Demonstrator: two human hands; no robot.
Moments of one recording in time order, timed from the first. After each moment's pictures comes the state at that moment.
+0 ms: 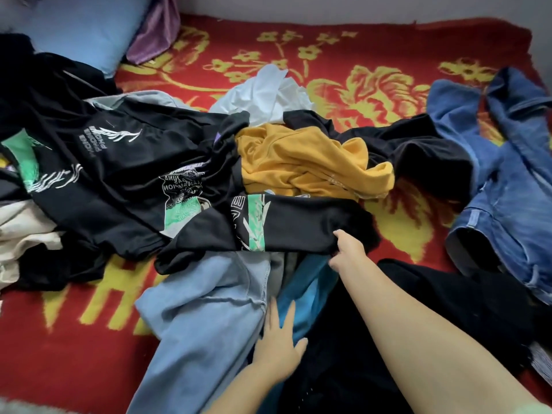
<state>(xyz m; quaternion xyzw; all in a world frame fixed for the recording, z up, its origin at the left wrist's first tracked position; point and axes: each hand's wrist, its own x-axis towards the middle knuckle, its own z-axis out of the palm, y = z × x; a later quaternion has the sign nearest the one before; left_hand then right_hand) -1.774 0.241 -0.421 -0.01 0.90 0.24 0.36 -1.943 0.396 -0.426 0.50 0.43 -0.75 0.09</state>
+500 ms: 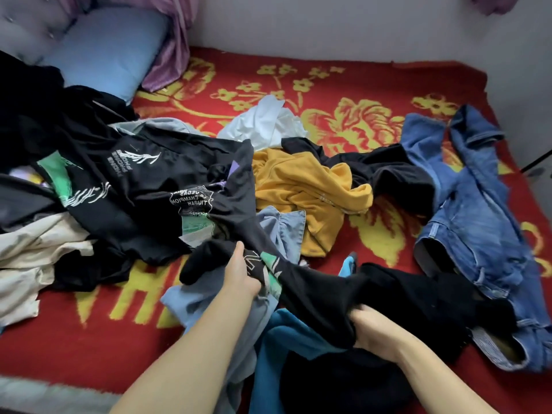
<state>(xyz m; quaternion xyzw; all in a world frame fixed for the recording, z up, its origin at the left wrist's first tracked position) -1.876 0.197 -0.288 -0.46 0.28 0.83 0.16 -1.778 0.421 -0.294 0.28 0.61 -0.65 0.36</state>
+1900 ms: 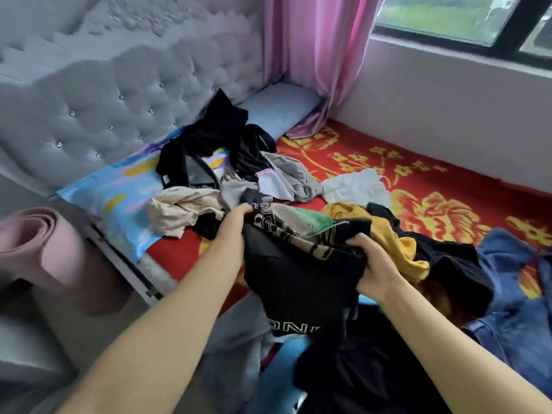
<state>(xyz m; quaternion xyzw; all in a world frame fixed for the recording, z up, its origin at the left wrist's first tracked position) -1.731 0.095 -0.036 -0.40 0.41 0.81 -0.12 -1.764 0.317 -0.025 0.07 0.50 -0.76 0.42</state>
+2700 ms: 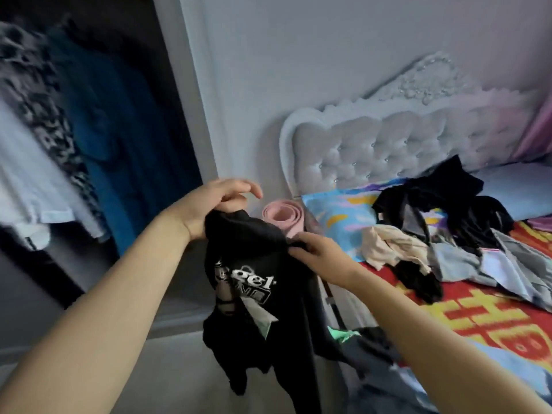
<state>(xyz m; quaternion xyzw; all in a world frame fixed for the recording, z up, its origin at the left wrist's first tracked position) -1.238 -0.125 0.129 -0.30 0.62 0.69 -0.24 -1.445 -0.038 0.025 -0.69 0.60 -0.35 0.21</state>
